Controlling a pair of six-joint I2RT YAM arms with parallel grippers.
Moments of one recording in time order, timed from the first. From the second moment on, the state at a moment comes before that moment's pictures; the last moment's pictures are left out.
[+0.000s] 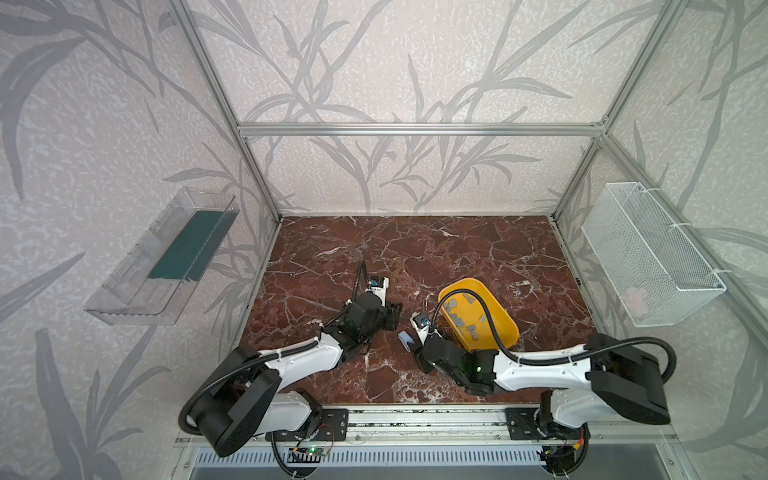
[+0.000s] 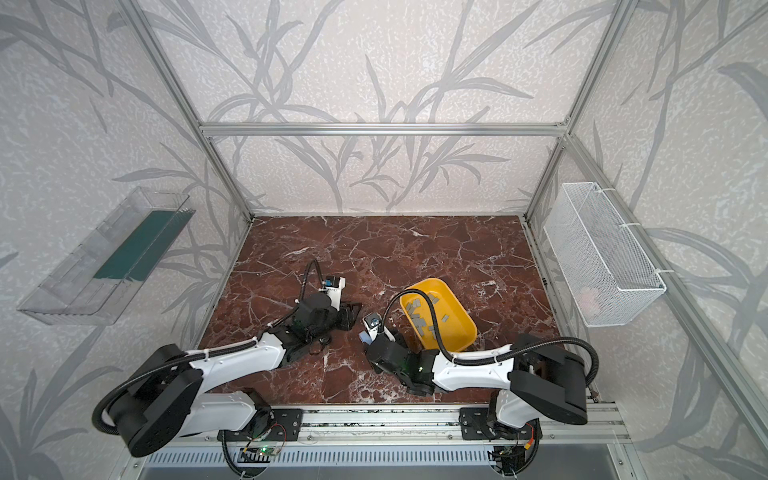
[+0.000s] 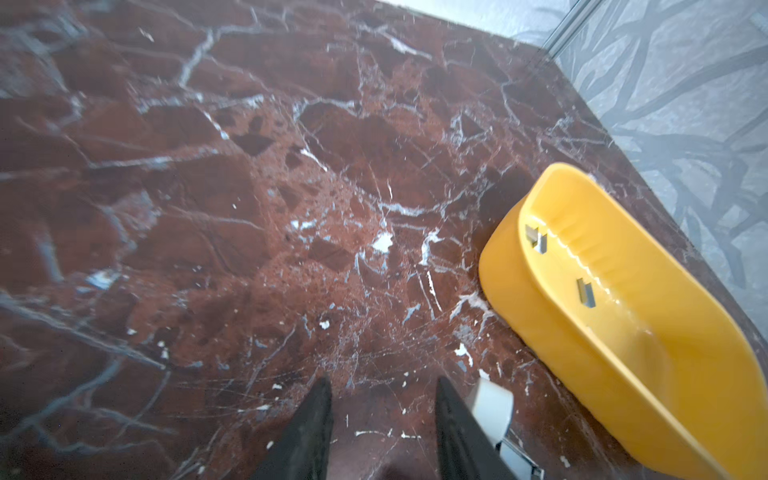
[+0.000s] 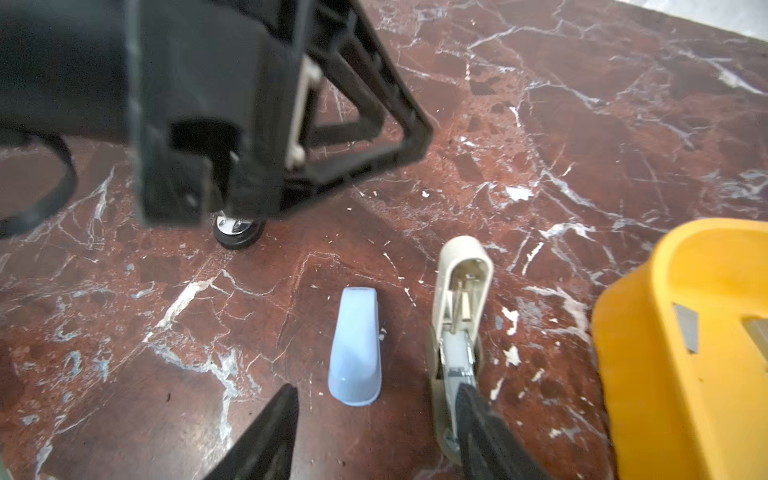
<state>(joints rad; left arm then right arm) -0.65 1.24 0.46 0.27 -0.07 -0.46 1.24 1.41 0.59 0.15 0.48 0.42</state>
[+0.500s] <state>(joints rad) -0.64 1.22 0.55 0.11 -0.04 -0.48 1.19 1.38 0.43 0.11 0.46 0.47</state>
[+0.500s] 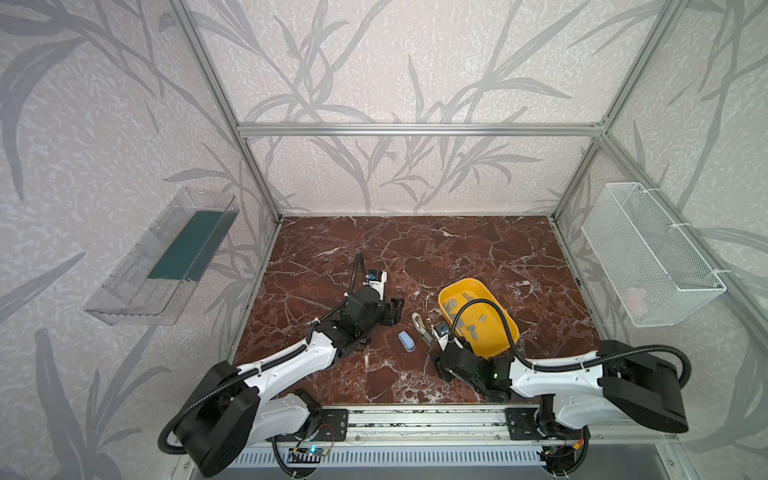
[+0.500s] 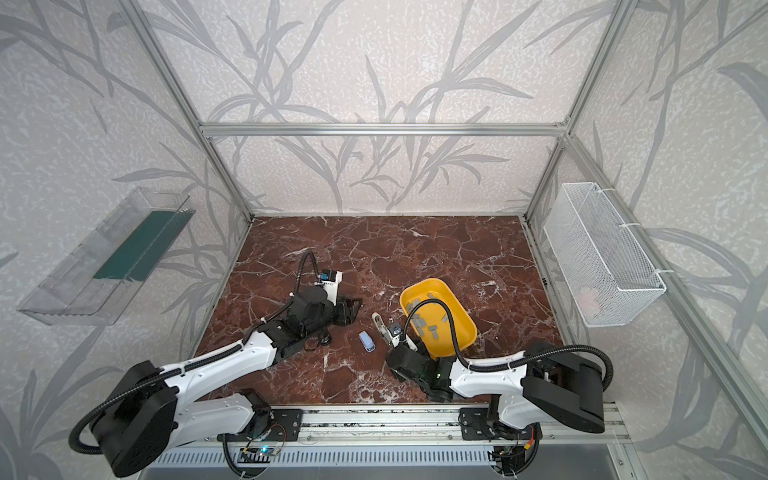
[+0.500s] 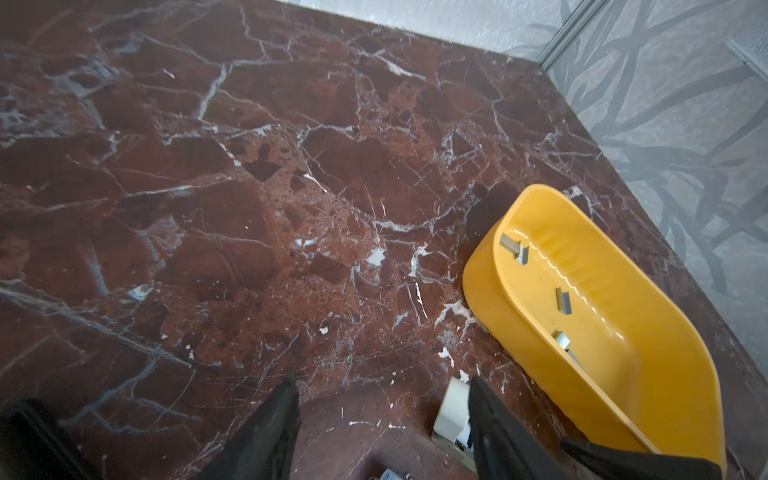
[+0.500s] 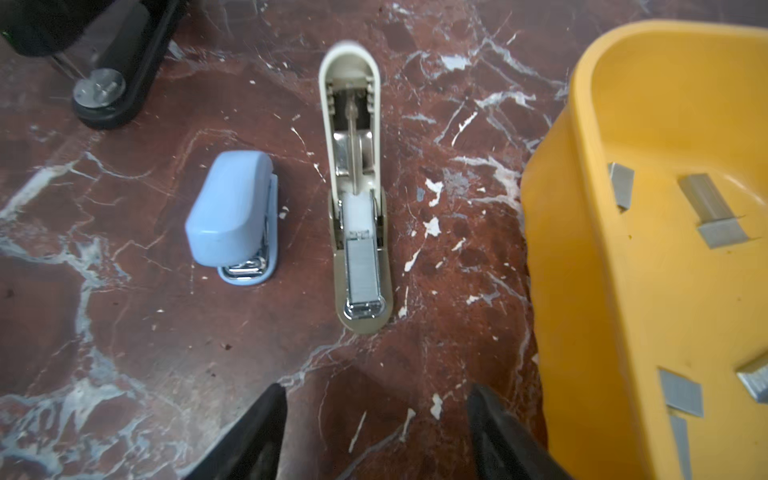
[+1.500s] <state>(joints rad) -0.64 1.46 0.61 0.23 0.09 -0.51 1.14 1.58 0.44 0.35 0.43 0.47</state>
